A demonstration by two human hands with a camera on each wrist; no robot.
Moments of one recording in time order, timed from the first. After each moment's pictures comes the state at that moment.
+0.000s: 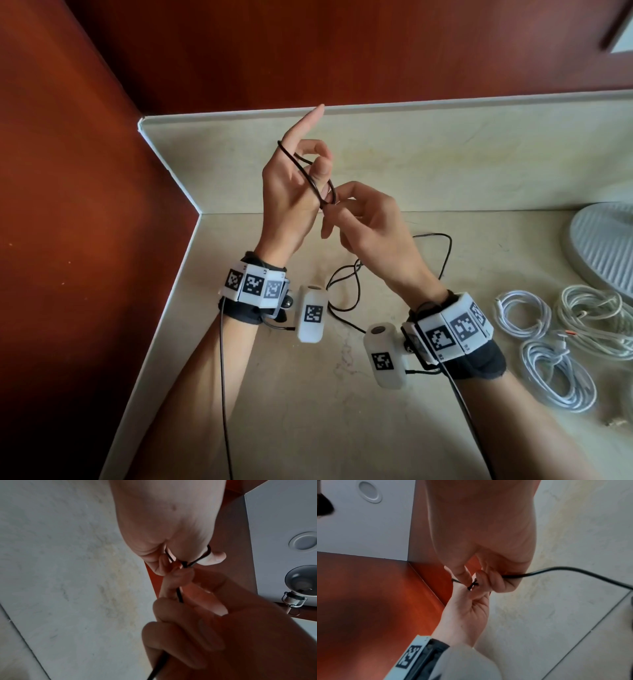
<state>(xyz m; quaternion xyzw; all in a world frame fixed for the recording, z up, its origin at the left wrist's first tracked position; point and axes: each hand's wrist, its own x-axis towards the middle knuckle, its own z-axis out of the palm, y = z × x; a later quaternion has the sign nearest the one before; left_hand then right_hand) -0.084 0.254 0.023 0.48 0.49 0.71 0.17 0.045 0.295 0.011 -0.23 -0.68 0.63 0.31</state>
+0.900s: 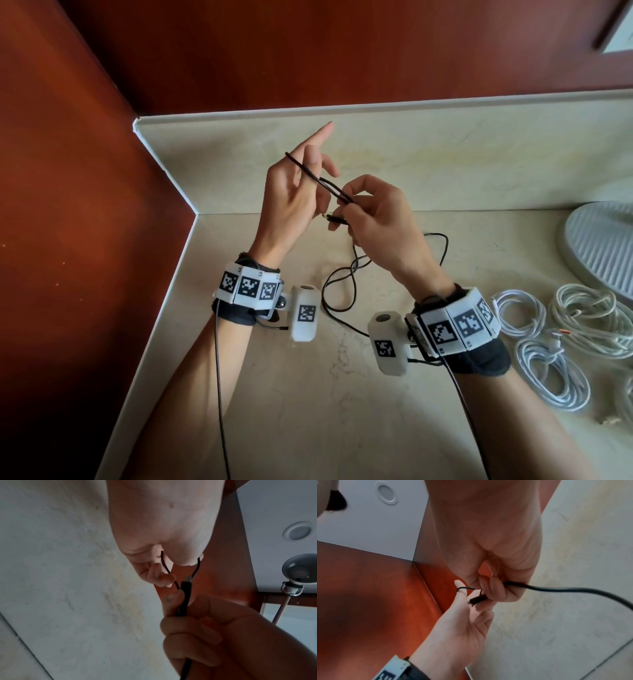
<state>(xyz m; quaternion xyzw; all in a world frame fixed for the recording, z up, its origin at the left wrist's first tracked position) -0.088 0.257 0.017 0.48 0.60 0.62 0.17 0.050 0.306 0.016 -0.30 -0.68 0.59 0.30</state>
